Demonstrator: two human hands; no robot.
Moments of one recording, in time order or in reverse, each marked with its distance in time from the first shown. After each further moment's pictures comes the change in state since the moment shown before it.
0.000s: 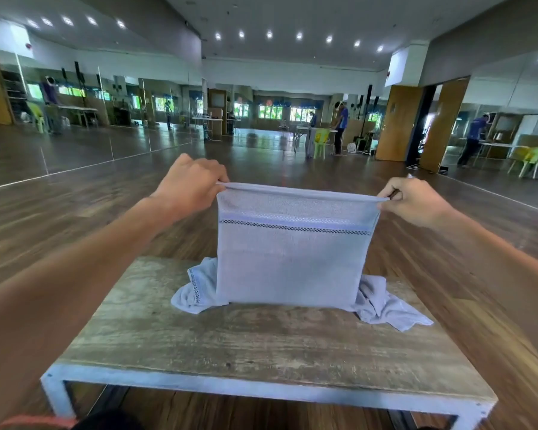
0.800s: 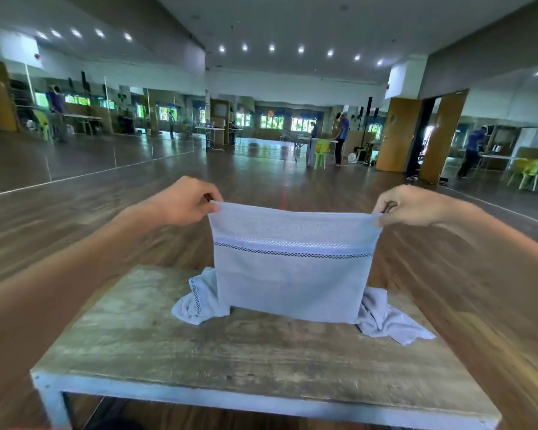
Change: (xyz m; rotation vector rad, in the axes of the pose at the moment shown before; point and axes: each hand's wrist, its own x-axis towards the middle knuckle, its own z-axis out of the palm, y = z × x) left_hand -0.012 -0.011 -0.023 -0.375 -0.291 -0.155; right_hand 0.006 -0.028 -0.028 -0.076 -0.323 -0.059
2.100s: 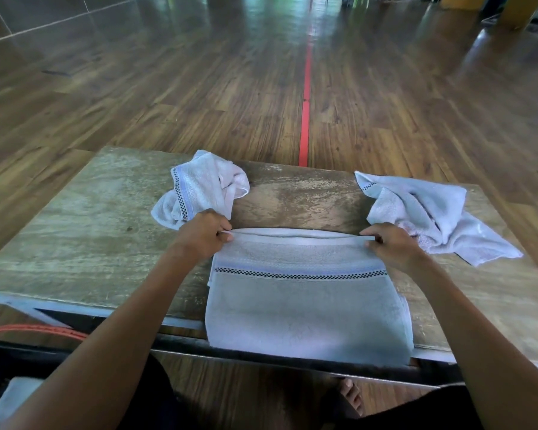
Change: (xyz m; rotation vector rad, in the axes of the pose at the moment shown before) left_hand -0.048 -0.089 0.339 -0.162 -0.367 -0.395; right_hand 0.071 0.146 0.357 0.244 -0.182 0.263
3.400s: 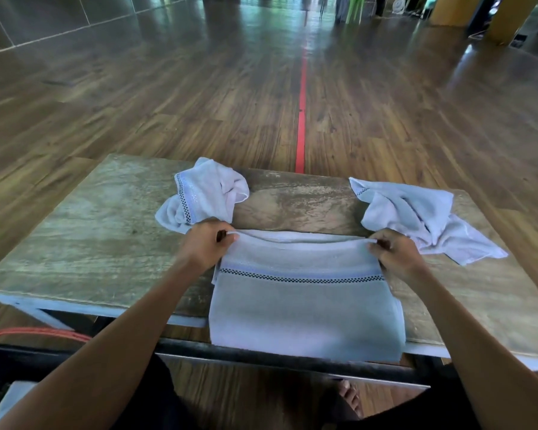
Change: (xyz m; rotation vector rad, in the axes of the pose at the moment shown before) left_hand -0.015 -0.004 0.016 -0.199 0.234 0.085; right_hand -0.021 0.014 0.006 0.166 0.217 0.045
